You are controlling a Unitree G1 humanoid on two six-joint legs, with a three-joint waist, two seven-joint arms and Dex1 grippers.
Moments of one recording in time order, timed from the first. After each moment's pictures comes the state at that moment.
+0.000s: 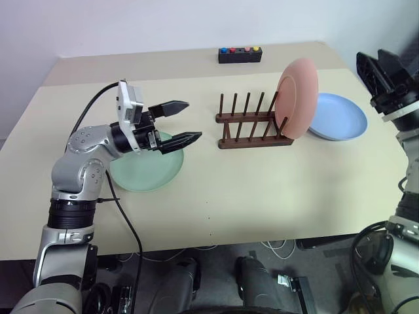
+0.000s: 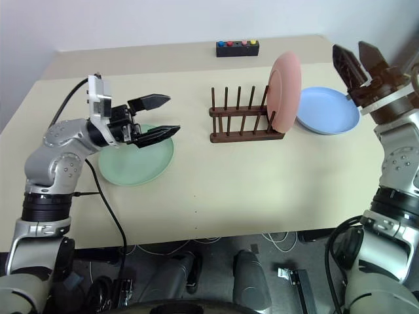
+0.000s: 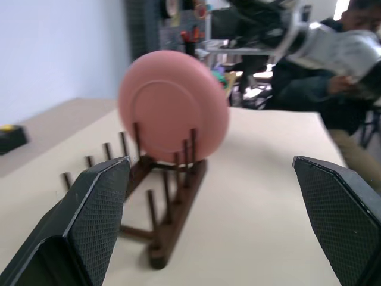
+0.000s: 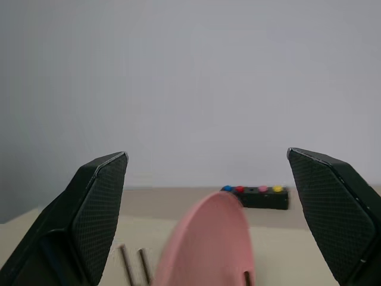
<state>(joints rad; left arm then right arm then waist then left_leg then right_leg) -0.61 0.55 0.09 -0.02 -0.59 0.37 -1.07 -0.61 -0.65 -0.55 0.12 0.76 0.46 0.76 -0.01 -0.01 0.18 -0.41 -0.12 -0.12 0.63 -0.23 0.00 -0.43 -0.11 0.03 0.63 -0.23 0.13</state>
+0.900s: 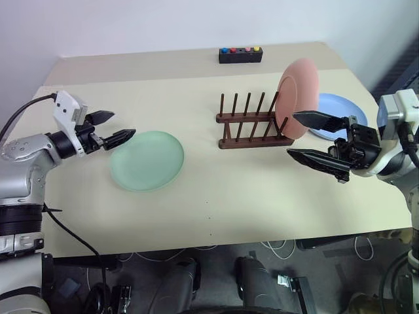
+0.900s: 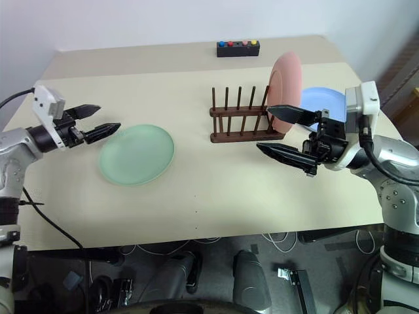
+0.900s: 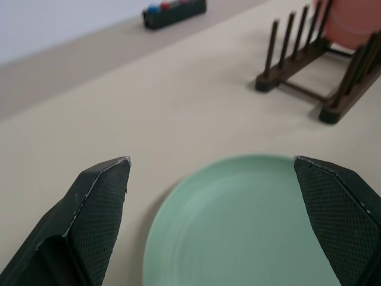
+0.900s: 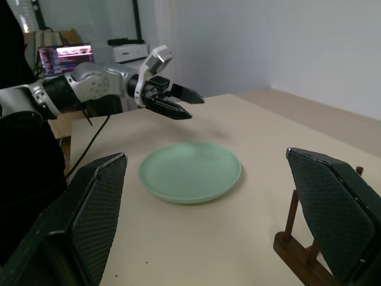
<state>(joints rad) -0.52 0.83 0.22 0.26 -0.44 0.44 -0.94 -0.34 -0.80 -0.34 -0.31 0.90 0.59 1.11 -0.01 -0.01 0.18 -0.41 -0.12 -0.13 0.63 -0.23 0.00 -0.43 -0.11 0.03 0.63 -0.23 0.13</state>
